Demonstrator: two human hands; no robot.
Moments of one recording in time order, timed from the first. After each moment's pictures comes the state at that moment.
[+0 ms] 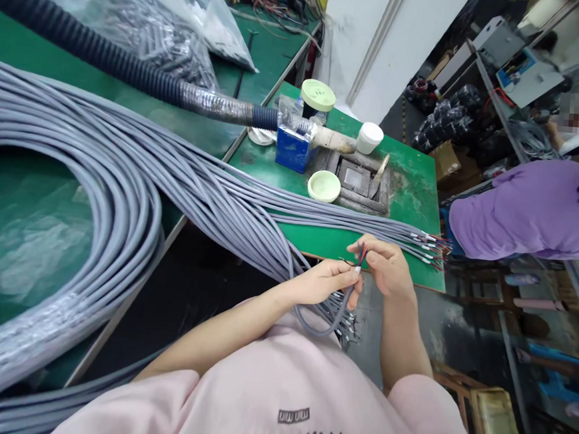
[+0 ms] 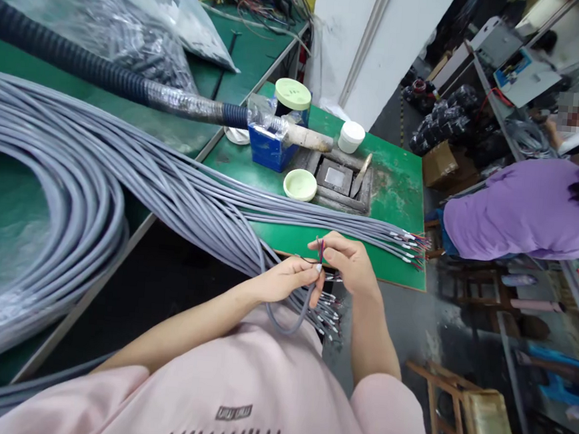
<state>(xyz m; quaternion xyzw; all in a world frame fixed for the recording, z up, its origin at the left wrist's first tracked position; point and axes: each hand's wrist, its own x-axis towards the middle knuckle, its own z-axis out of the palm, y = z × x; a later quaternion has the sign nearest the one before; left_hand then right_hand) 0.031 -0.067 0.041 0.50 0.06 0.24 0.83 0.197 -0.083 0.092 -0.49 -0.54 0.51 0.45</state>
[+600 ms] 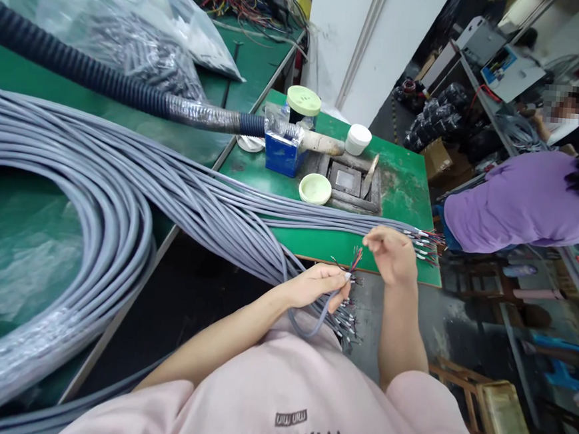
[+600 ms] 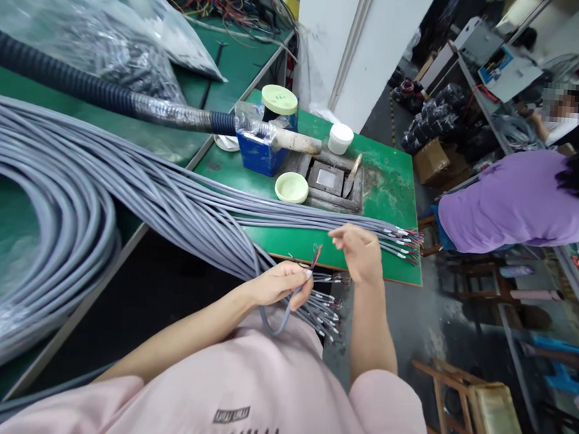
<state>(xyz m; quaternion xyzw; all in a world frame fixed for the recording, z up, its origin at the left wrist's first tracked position) 0.030 -0.072 0.021 0.44 0.06 0.20 0.87 0.210 -0.074 0.099 -0.48 -0.48 0.46 0.57</state>
